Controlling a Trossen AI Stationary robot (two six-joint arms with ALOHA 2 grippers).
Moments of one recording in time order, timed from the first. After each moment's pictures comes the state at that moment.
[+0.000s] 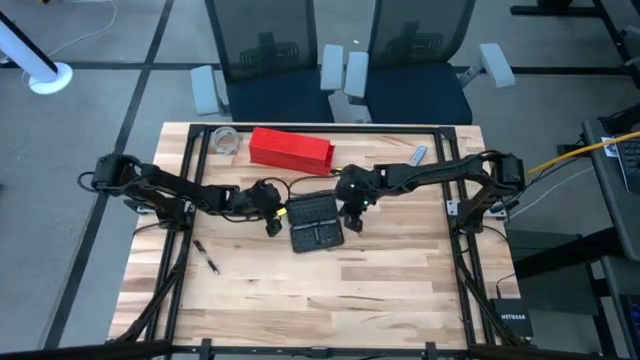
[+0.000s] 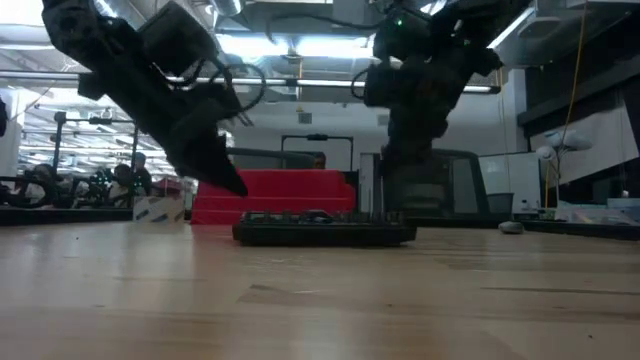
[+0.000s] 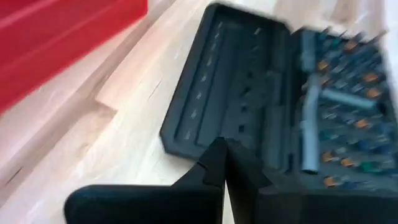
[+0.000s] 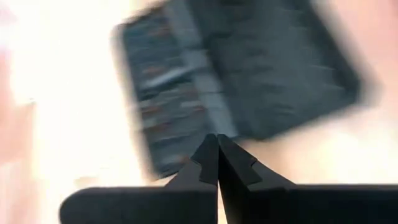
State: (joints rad) left arm 0.01 1.39 0.47 0.22 -0.26 -0.34; right arm -0.13 1.65 1.00 -0.34 -0.35 0.13
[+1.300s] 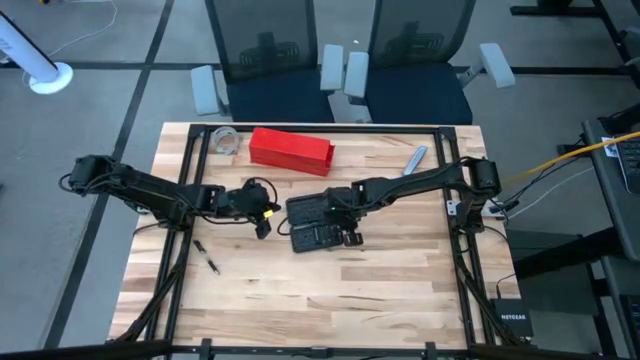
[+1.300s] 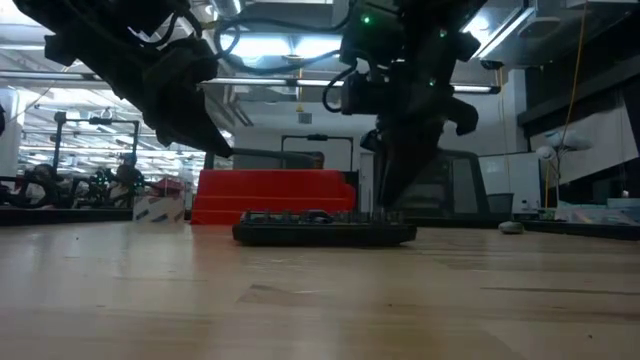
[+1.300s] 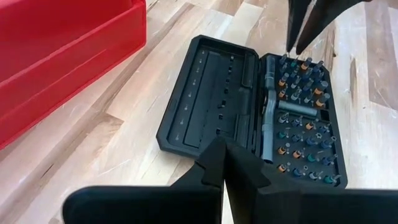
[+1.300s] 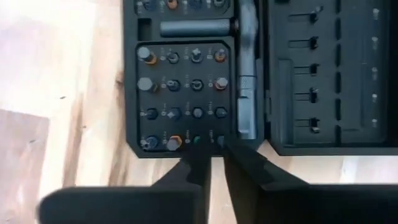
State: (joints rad) left arm -0.07 1.16 0.47 0.03 -0.34 -0.37; right arm 0.00 1.85 1.22 -0.59 -0.10 -0.18
